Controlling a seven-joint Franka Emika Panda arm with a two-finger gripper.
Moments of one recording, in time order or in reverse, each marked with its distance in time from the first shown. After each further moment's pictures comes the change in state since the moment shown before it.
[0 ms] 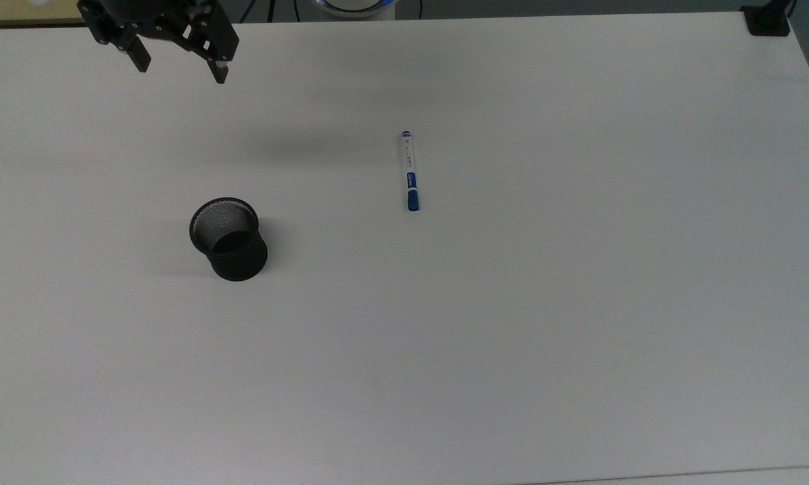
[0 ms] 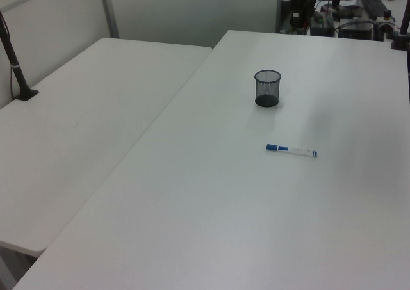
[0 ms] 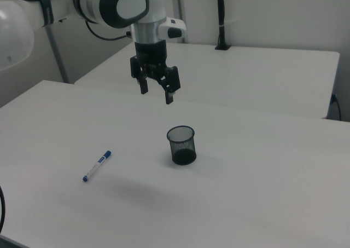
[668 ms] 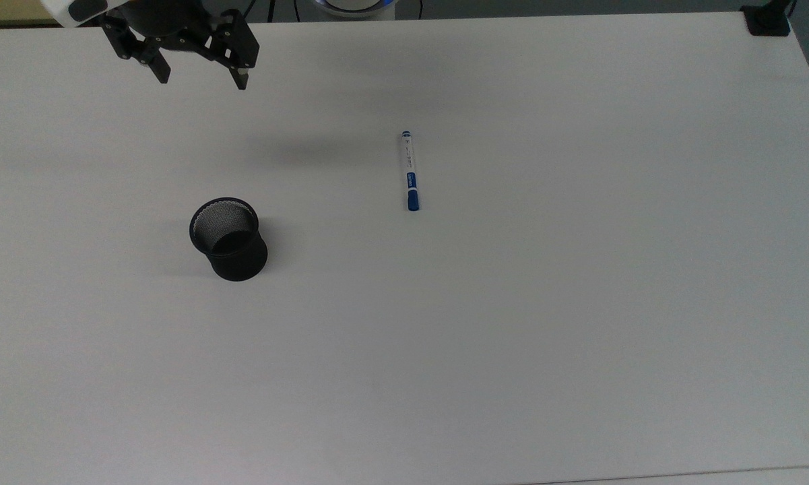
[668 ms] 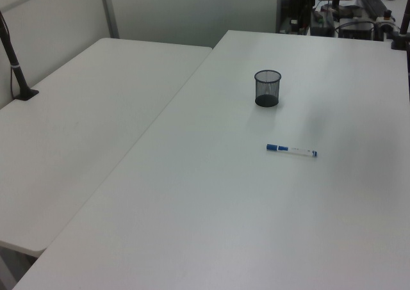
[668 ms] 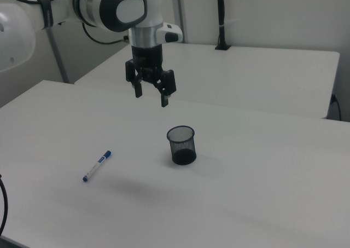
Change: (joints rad) arm 0.013 0.011 0.014 -0.014 0.010 -0.009 -0.051
